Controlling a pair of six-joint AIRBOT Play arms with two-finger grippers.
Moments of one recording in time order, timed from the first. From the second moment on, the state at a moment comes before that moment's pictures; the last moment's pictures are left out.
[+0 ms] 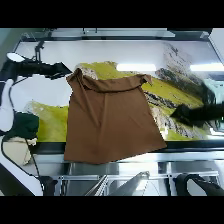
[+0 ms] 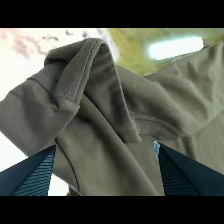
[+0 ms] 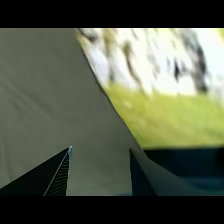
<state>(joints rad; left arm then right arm) 0.13 -2.03 1.90 0.77 -1.20 -1.04 -0.26 -0.97 0.70 -1.05 1.22 1.55</state>
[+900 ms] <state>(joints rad) 0.00 -2.14 2.03 1.07 -1.03 -1.08 -0.27 -0.97 0.49 -1.03 1.24 1.53</state>
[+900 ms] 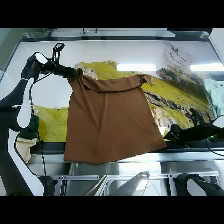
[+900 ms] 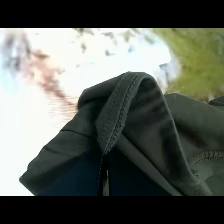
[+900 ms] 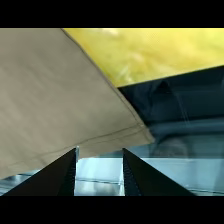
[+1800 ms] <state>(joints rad) 0.12 -2.09 2.03 1.08 -1.15 -1.09 -0.27 -1.26 0.50 -0.78 1.11 1.13</state>
